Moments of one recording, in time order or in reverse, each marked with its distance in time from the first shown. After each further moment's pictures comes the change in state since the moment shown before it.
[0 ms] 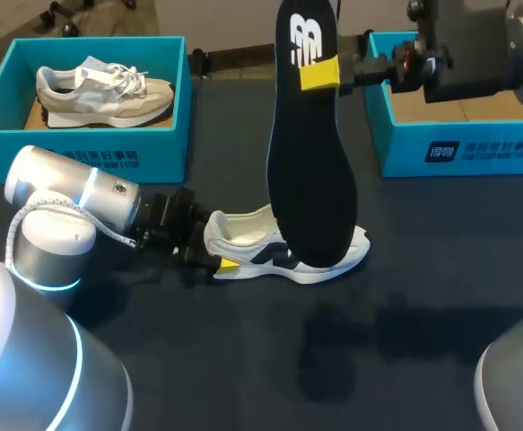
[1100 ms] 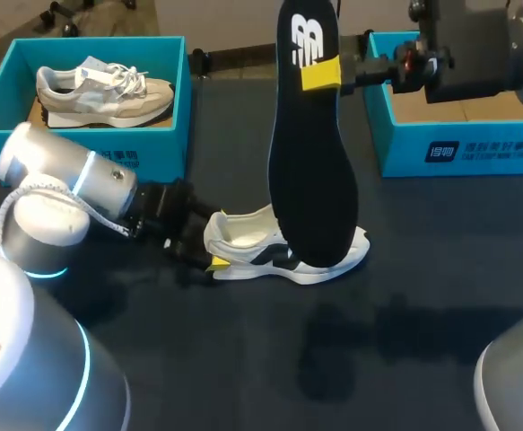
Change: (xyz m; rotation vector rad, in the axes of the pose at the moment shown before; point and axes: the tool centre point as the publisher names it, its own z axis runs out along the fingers) left arm -0.001 -0.003 -0.023 -0.141 -0.003 0.016; right arm 0.001 0.000 -0.001 0.000 -0.001 0.001
